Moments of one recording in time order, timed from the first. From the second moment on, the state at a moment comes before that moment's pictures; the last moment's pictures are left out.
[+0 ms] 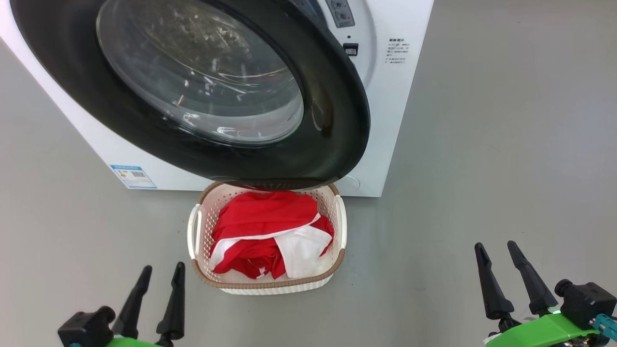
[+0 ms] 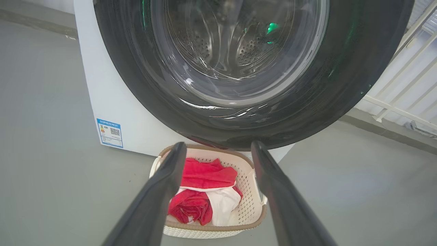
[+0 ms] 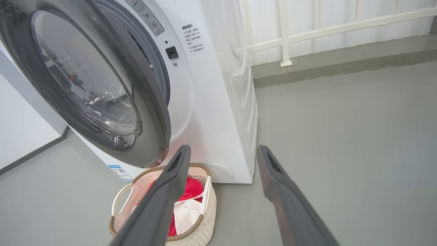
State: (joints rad) left arm -0.08 0.13 -0.09 0.32 -0.54 -0.13 -0.25; right arm 0.04 -0.09 0.01 0.20 0.46 0.13 -0.26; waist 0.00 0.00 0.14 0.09
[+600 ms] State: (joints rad) left arm -0.02 0.07 0.00 0.17 -0.27 -0.13 -0.25; right arm 0.06 -0.09 0.00 0.19 0.46 0.13 -0.26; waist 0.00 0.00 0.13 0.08
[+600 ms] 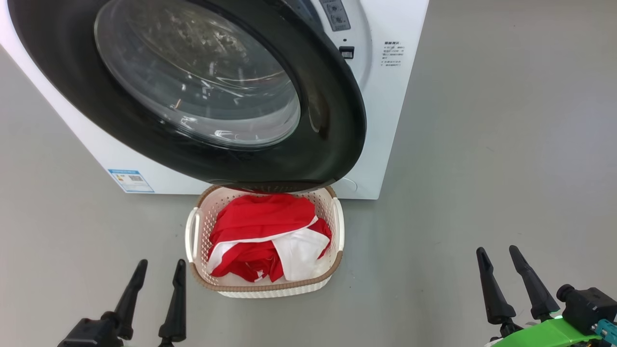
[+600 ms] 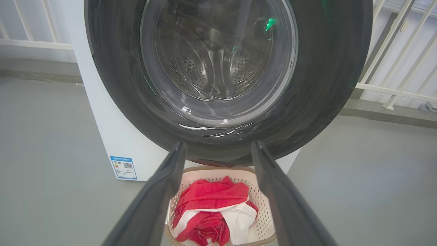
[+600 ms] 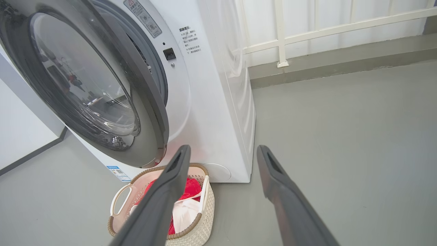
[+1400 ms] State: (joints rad) left arm 0.00 0.05 0.01 0.17 -0.25 -0.13 -0.25; right arm 0.06 -0.08 0.00 0.19 0.46 0.13 -0.26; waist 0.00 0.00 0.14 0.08
